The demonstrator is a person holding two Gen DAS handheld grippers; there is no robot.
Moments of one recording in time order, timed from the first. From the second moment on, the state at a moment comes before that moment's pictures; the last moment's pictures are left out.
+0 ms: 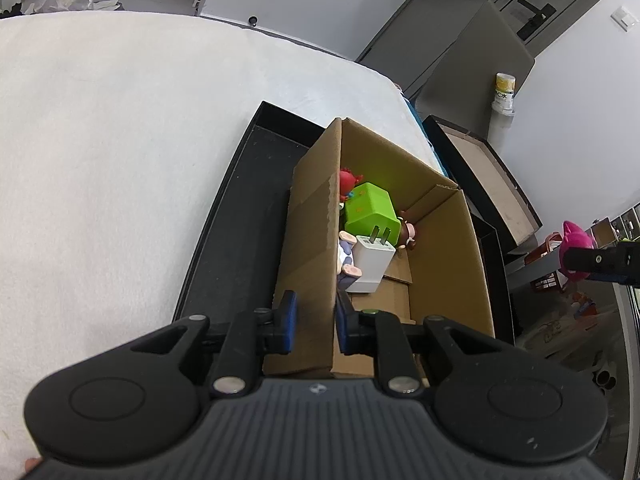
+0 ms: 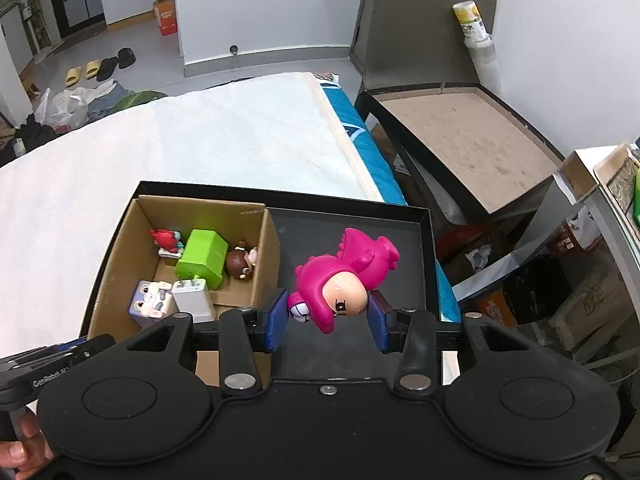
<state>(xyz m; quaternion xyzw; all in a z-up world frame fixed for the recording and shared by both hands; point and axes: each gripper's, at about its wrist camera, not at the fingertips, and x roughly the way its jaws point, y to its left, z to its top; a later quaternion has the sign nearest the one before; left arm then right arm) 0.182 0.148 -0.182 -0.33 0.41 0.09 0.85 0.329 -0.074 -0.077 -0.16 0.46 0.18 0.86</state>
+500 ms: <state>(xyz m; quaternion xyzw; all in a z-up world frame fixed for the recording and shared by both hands) 0.181 0.148 -0.181 -0.33 0.40 0.09 0.85 0.317 -0.035 -0.083 -0.18 0.47 0.22 0.84</state>
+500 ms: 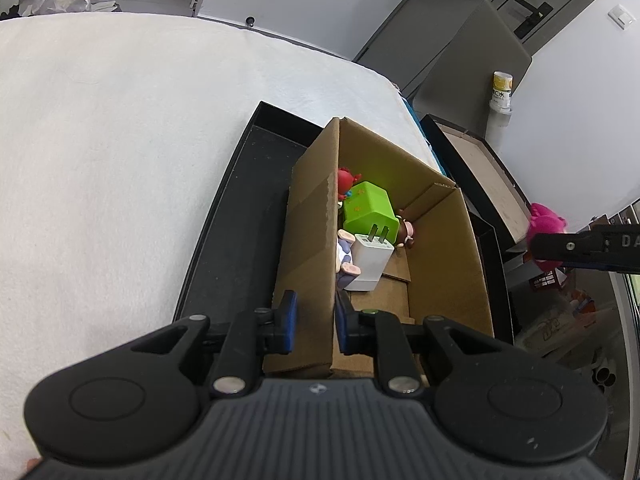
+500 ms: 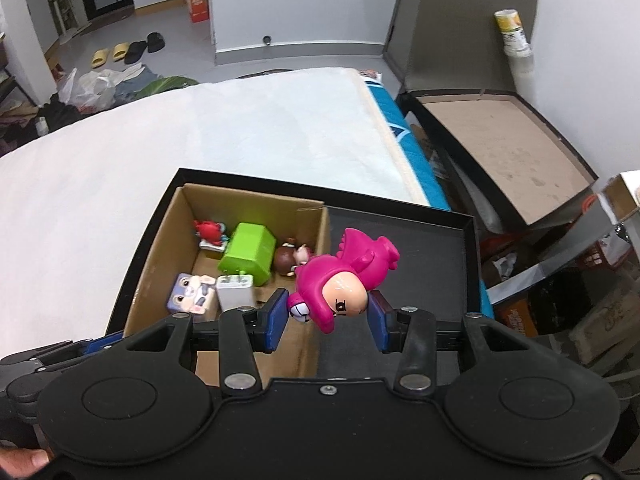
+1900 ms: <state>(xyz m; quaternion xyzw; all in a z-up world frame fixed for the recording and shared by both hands) 0.181 0.146 -0.179 -0.33 0.40 0.09 0.85 0.320 -0.005 -0.138 -0.16 0.49 0.24 0.82</state>
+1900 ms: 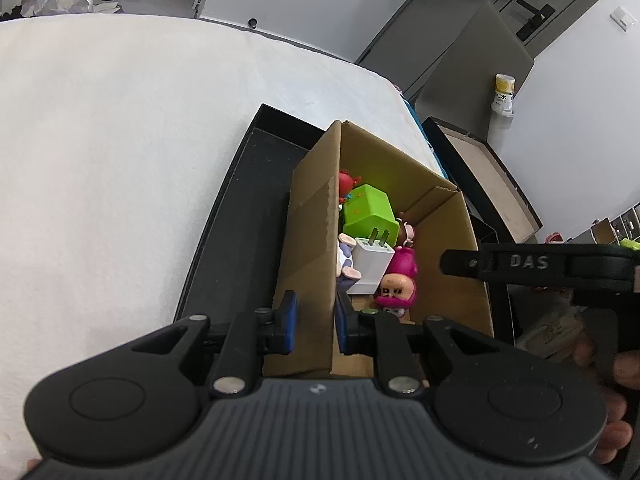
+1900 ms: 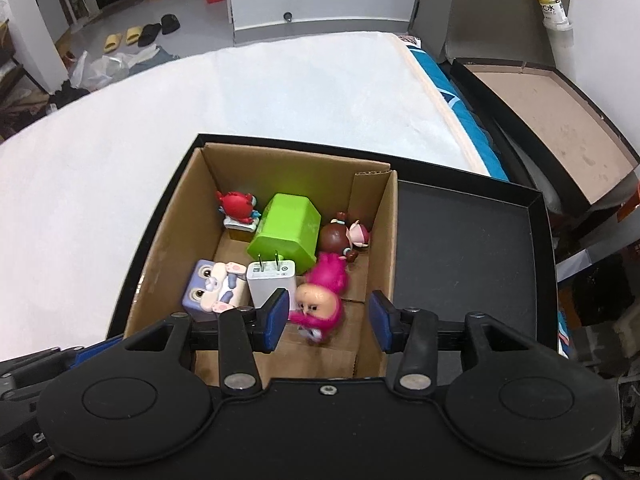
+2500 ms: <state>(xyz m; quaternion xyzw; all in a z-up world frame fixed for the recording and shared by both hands) 0.180 0.143 -0.154 -0.30 0.41 0.11 0.85 0.300 -0.051 -0.105 -0.09 0.48 0.26 0.83</state>
